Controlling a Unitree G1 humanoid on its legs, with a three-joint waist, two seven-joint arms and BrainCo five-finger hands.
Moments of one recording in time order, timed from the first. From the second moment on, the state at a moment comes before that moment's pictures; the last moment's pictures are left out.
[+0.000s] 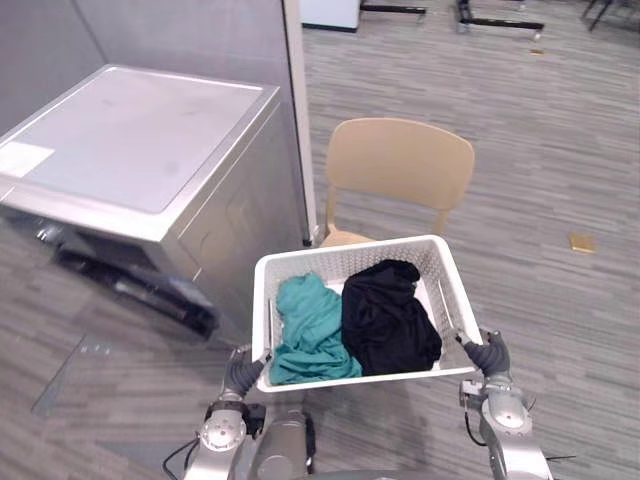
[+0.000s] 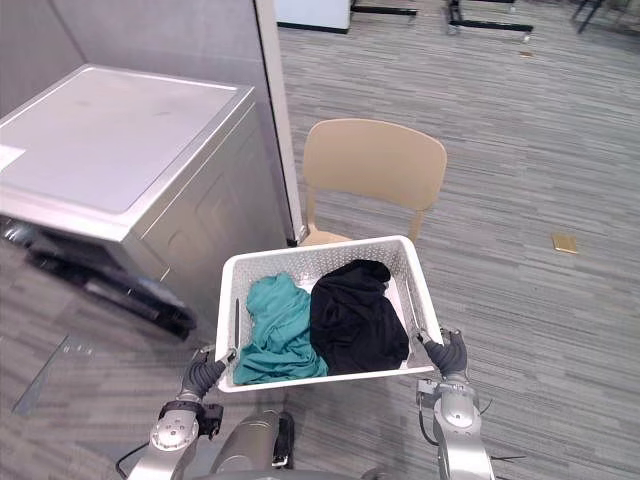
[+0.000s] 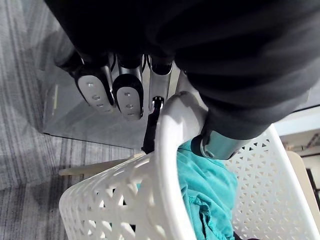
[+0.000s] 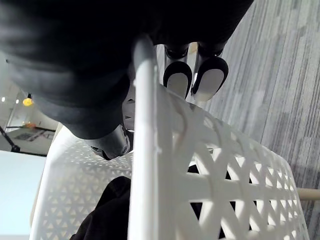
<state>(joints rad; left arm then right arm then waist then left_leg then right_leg) 0.29 0.16 -0.12 0.11 0.12 0.11 0.13 0.17 -0.10 -0.11 0.18 -0.09 0.07 -0.17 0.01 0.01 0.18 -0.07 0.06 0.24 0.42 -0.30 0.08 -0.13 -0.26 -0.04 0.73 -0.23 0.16</state>
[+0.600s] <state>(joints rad) -0.10 0.14 -0.07 0.27 0.12 0.11 0.27 -0.05 -0.15 -0.06 0.20 -0.05 0.07 -0.31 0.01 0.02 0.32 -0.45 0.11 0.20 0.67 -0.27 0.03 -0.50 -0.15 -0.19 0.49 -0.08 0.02</state>
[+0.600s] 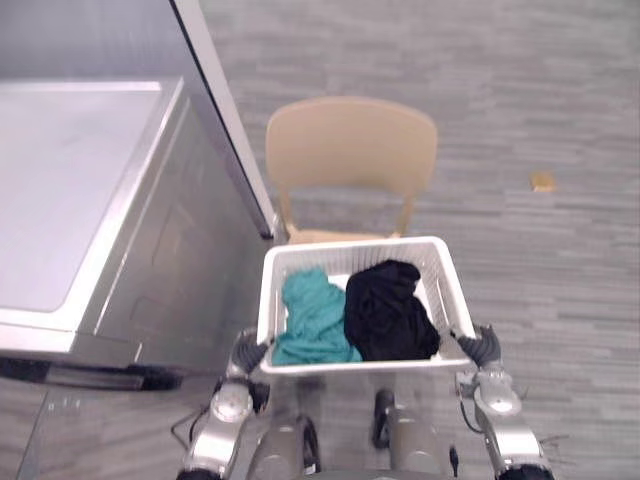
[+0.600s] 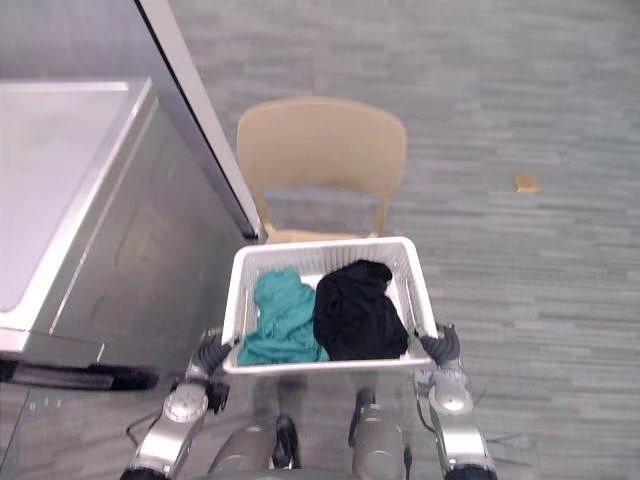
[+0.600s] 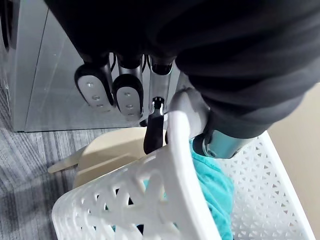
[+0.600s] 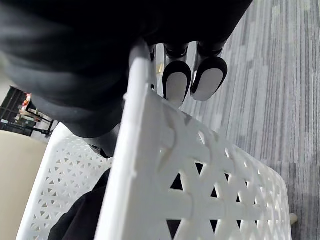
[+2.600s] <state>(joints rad) 0.21 0.02 0.20 0.72 0.01 0.00 0.13 0.18 -0.09 -0.13 0.55 -0.13 -0.01 -0.16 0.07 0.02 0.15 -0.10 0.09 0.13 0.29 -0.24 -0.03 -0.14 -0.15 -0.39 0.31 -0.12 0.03</state>
